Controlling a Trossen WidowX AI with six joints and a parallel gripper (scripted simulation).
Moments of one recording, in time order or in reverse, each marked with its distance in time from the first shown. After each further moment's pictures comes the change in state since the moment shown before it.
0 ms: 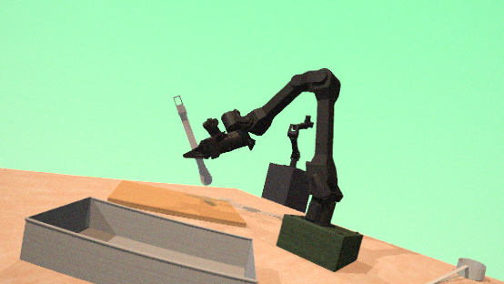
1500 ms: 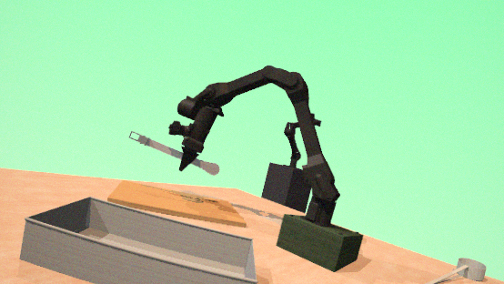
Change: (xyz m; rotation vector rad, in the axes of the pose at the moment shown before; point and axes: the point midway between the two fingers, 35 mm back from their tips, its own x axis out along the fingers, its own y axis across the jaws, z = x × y) arm 0.031 0.005 -0.011 0.017 0.809 -0.028
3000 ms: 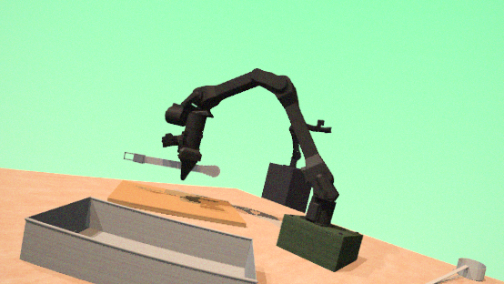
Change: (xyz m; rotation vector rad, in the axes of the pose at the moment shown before) arm 0.023 0.004 -0.010 -0.071 0.214 -0.040
